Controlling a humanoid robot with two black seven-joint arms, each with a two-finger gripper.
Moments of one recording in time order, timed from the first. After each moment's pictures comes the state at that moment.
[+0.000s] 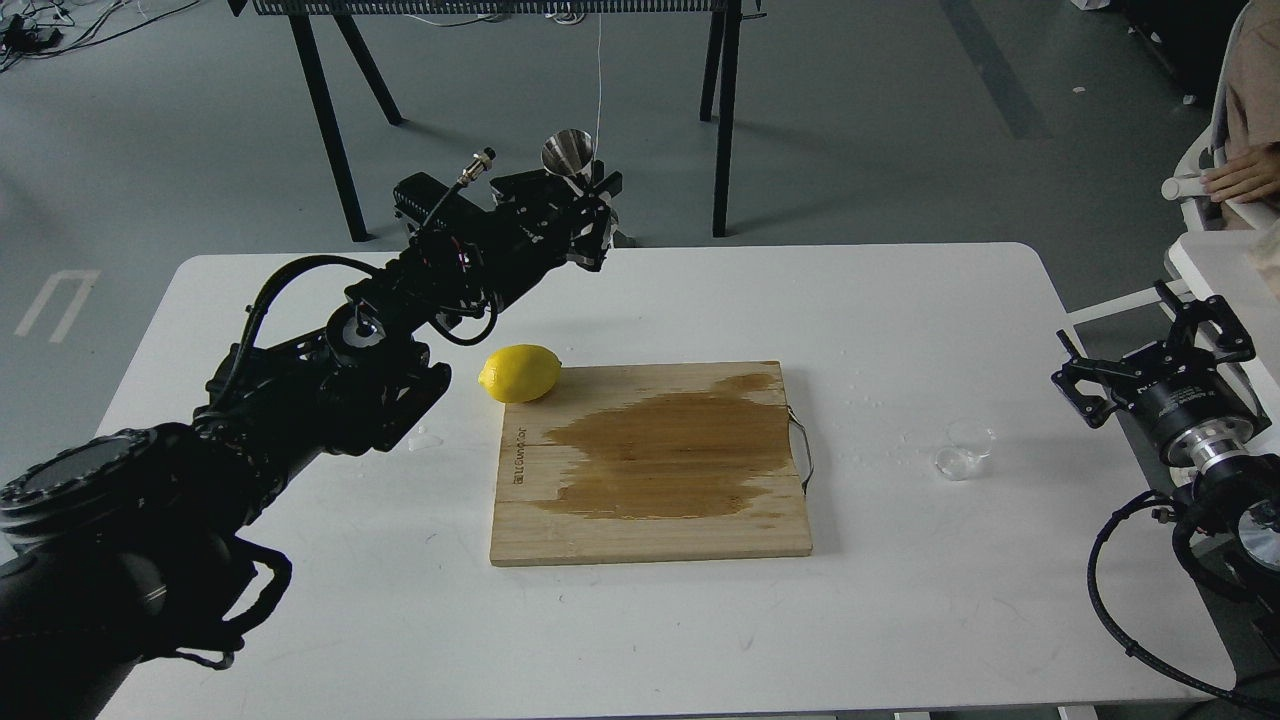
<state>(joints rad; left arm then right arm) -0.93 -0.04 -0.41 -0.31 1.94 0.49 -0.49 0.36 -0.51 1.02 0.70 0.27 0.49 0.07</state>
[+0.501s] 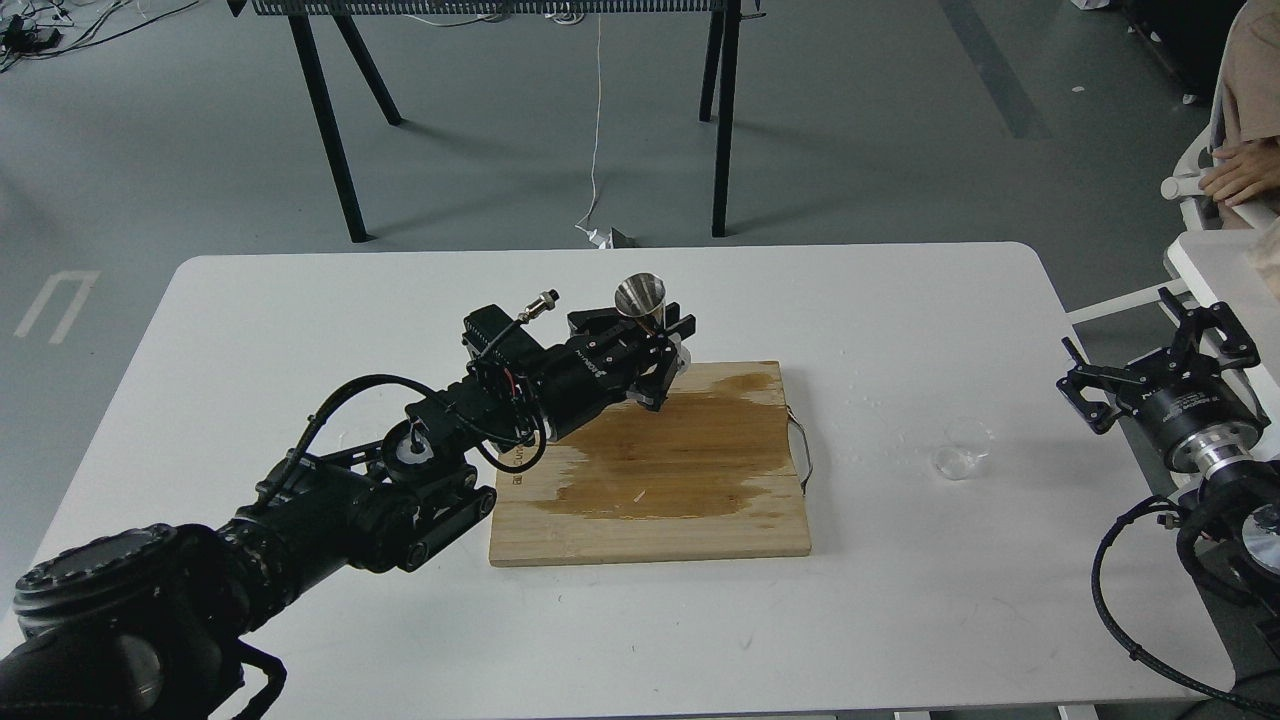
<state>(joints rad) -0.76 -0.04 -0.39 -0.55 1.94 0.49 -0.49 0.36 -0.51 1.02 0.69 0.26 0.49 0.07</state>
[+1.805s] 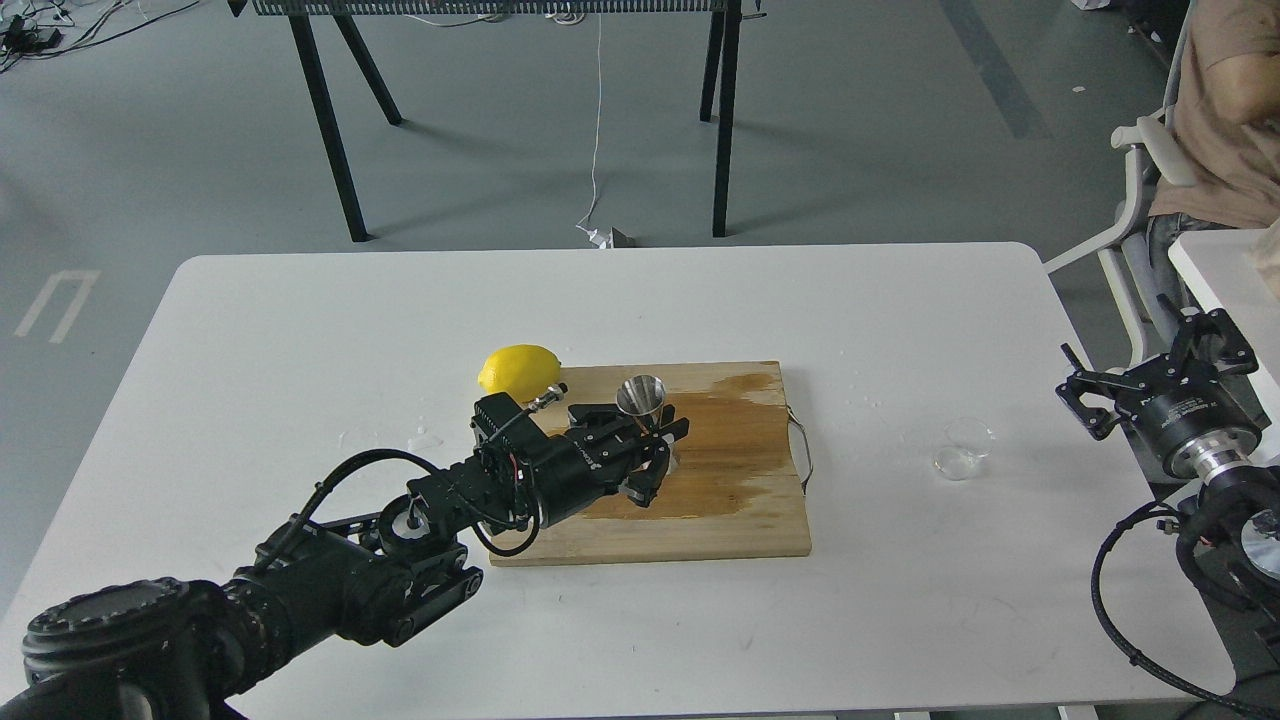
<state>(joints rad) -0.65 -0.04 -0.26 -0.52 1.94 0.49 -0.49 0.35 -0.51 1.02 0.69 0.26 0.49 0.07</state>
